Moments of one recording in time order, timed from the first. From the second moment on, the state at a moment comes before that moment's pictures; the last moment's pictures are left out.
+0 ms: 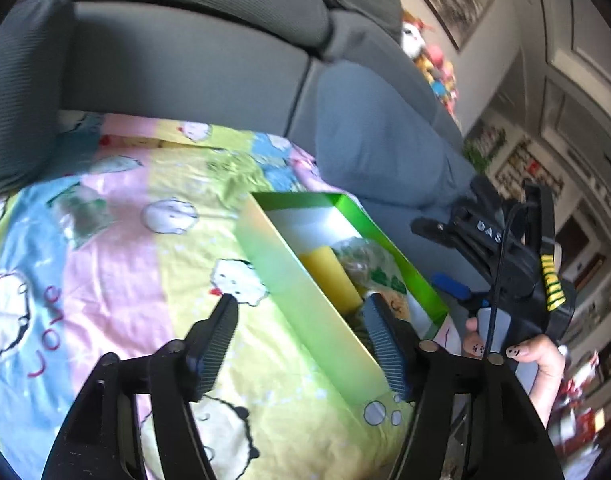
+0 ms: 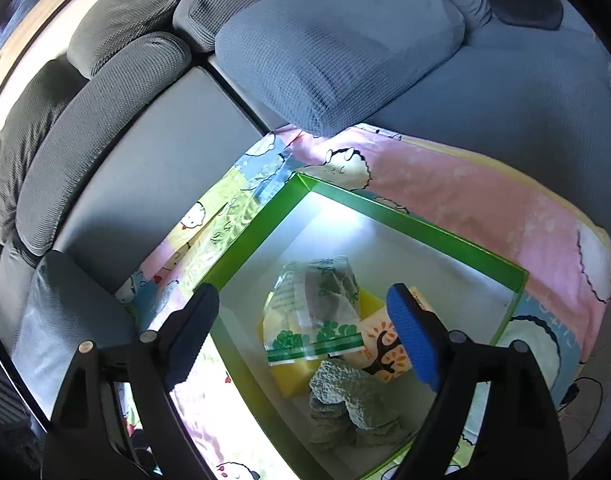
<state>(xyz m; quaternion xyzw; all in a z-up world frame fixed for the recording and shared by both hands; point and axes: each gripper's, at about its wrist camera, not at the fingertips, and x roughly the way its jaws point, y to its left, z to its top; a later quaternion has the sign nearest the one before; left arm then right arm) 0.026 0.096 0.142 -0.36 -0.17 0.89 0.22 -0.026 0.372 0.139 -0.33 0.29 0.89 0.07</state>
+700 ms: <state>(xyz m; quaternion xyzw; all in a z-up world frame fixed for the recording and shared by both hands) 0.048 -0.024 0.127 -0.31 -0.29 0.91 0.01 -0.035 0.273 0.159 -0.32 0.24 0.91 -0.11</state>
